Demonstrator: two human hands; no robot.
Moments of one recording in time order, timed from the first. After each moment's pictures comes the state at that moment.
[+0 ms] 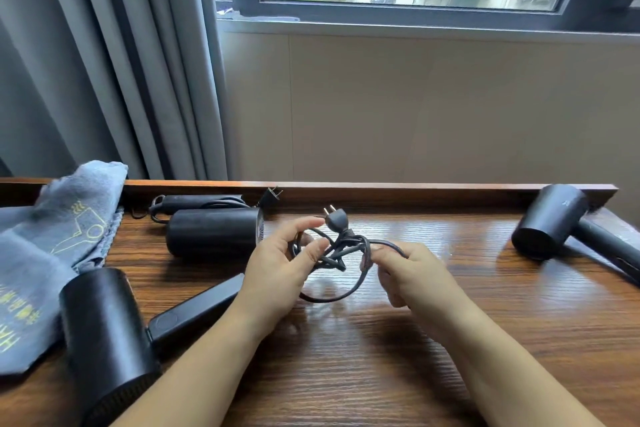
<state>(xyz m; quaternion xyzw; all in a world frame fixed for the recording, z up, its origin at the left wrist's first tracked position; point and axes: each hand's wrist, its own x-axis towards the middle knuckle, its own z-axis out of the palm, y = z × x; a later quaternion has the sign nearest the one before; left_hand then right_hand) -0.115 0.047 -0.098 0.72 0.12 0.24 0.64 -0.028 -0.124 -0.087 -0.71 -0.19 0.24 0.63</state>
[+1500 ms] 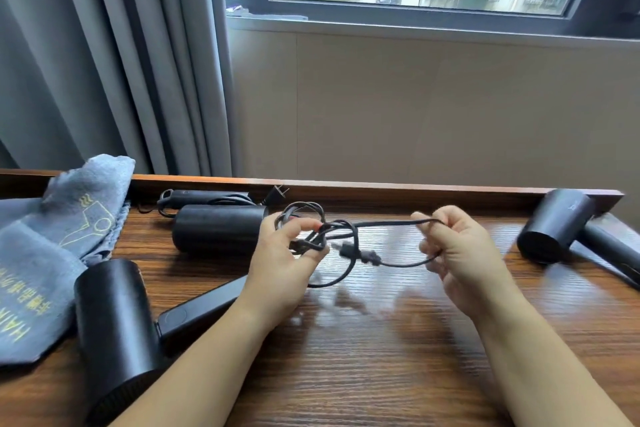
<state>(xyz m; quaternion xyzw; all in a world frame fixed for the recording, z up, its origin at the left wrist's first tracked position) -0.117 0.053 -0.099 0.81 0.17 0.25 0.50 0.008 -0.142 -0.080 -0.62 -0.11 0.14 0.76</state>
